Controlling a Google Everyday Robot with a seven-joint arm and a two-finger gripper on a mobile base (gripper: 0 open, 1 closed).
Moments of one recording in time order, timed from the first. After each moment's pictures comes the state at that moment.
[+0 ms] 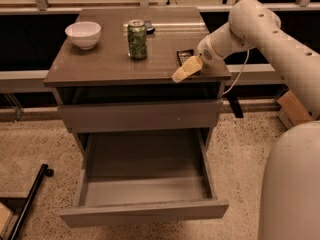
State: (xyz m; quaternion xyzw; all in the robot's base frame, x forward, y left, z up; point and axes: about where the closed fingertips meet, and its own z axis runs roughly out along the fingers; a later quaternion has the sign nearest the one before) arm 0.773 -0.119 0.819 -0.42 0.83 0.12 0.35
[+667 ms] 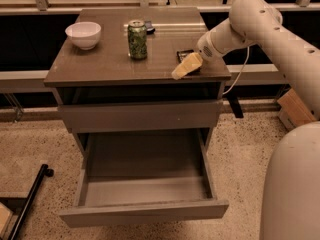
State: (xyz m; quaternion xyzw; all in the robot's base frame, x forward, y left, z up) arm 0.774 -0.115 0.832 -0.43 0.82 0.12 0.36
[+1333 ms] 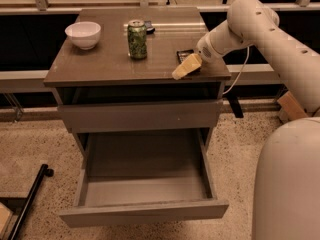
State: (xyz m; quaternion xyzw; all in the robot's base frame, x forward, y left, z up) arm 0.783 -0.122 0.819 -0.41 0.83 0.12 0.35
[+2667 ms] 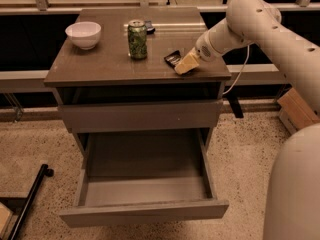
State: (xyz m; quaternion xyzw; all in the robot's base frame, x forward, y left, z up) arm 0.770 -0.118 0.836 -0.42 0.83 0.10 0.36
